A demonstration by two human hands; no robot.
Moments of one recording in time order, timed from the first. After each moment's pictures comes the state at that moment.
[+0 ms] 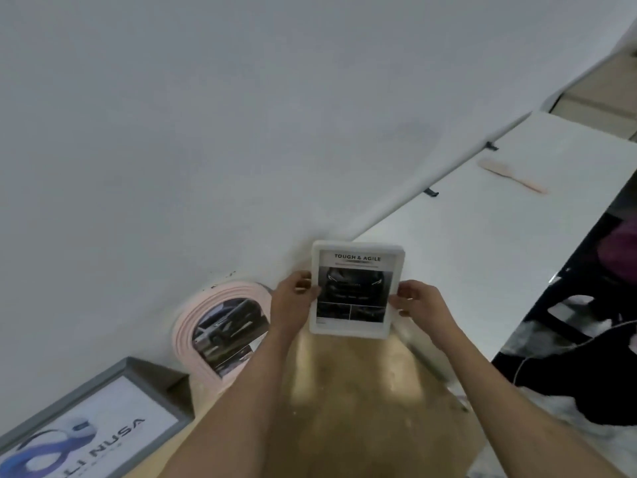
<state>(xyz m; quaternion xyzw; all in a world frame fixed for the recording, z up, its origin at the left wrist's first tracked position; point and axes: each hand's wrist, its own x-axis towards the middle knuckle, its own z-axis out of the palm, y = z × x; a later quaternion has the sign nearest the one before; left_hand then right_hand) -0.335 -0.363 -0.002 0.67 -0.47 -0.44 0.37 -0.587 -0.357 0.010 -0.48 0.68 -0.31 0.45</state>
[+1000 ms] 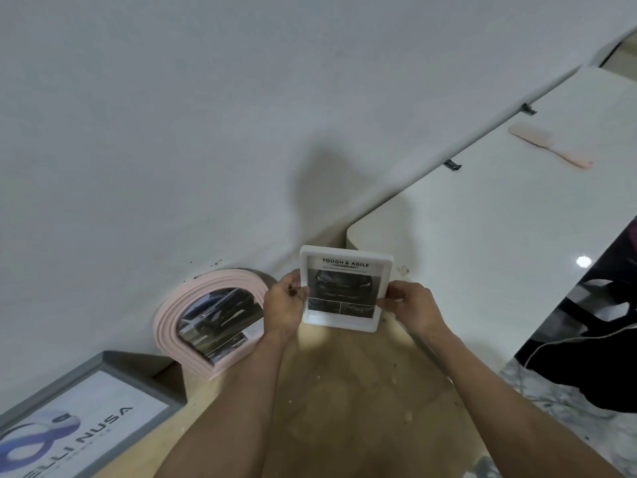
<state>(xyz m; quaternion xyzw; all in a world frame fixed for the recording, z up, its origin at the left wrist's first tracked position) -0.330 -0.375 -0.073 0.72 -0.41 -0.44 0.35 -0.576 -0.382 -0.049 -0.59 0.68 -0.17 0.41</state>
